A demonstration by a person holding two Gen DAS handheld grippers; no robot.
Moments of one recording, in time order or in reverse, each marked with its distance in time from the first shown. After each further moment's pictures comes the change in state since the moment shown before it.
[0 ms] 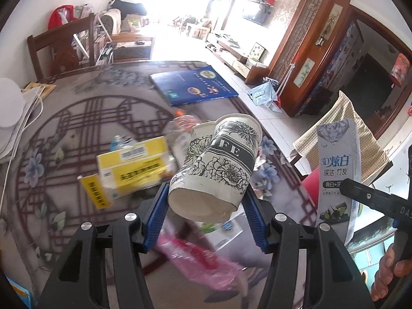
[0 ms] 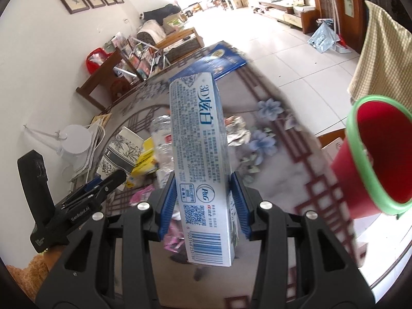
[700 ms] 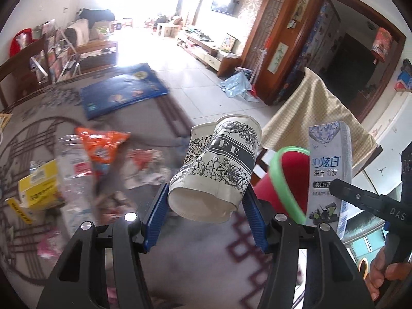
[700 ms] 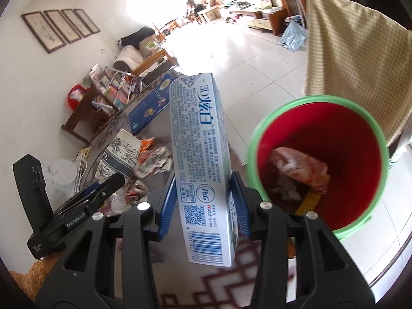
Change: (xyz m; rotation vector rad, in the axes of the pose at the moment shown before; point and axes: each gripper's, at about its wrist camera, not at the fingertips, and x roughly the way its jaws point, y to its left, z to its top) left arm 0.051 -0.178 0.010 0.114 0.020 -0.078; right arm -0.063 -0.161 0.022 0.142 -0.085 -0.026
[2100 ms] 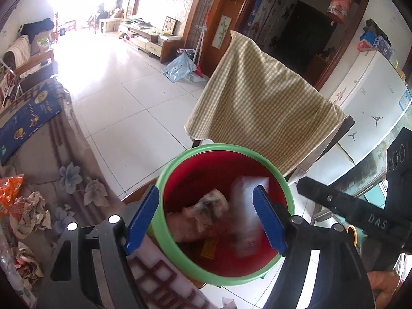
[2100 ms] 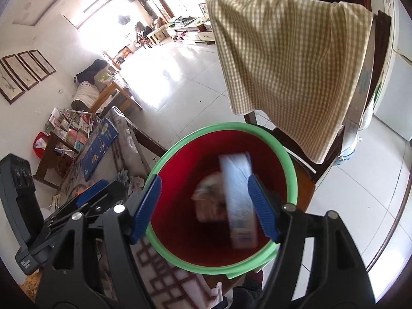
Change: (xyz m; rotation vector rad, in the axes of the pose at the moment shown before) left arm 0.082 -0.168 0.029 0.182 0.099 -0.196; right arm -0.044 -0.132 0.035 0.199 -0.100 -0.177
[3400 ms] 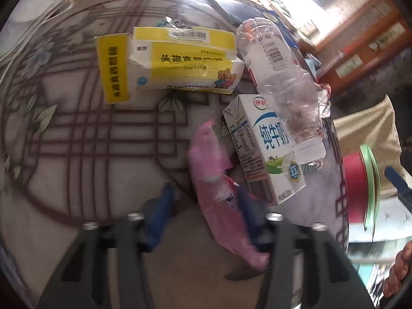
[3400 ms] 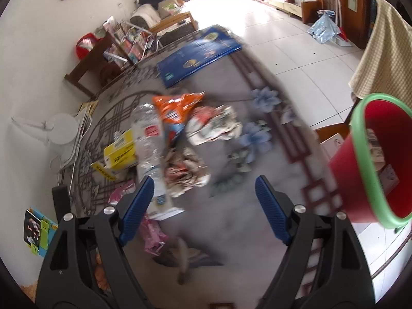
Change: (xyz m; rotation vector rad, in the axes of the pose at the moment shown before) left arm -0.139 0.348 -0.219 -0.618 0.143 0.258; right arm 0.084 0.293 -0.152 -0.391 0.270 0.150
